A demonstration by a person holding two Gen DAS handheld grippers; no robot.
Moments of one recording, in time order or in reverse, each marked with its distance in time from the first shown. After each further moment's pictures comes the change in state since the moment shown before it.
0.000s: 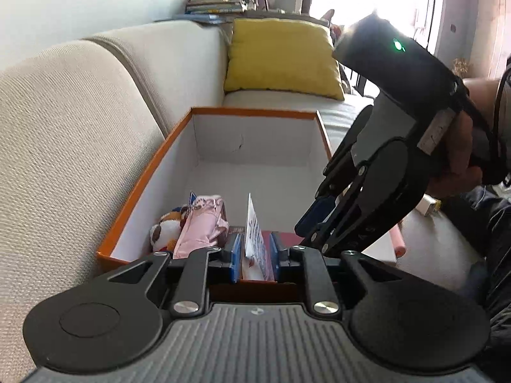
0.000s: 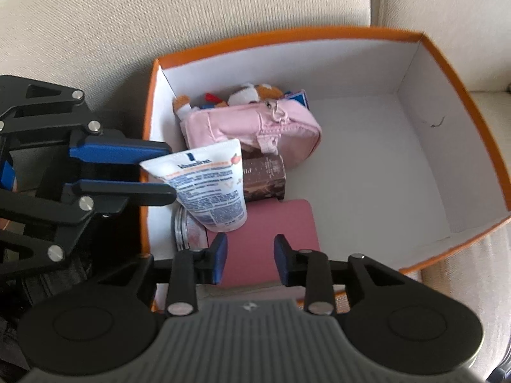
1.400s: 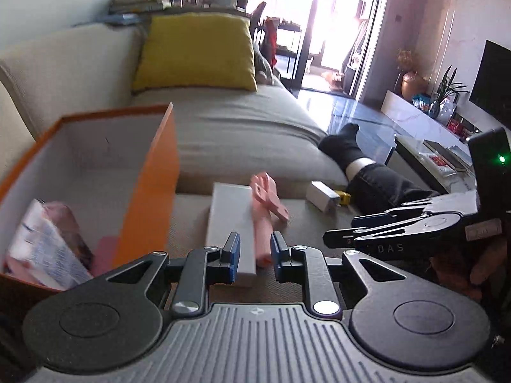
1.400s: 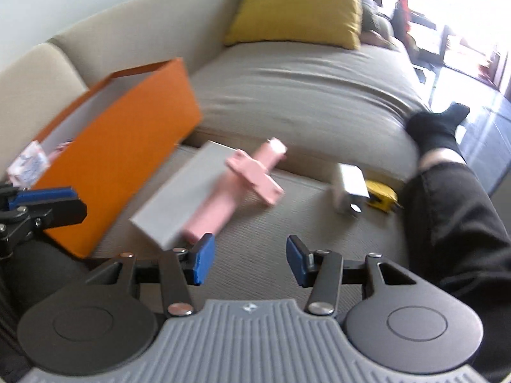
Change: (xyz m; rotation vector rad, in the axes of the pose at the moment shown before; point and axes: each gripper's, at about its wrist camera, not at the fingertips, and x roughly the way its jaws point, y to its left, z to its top) left arm 0.047 -0.143 0.001 0.066 0.034 -0.211; right arm -0.048 -0.031 -0.280 0.856 -0.470 -0.431
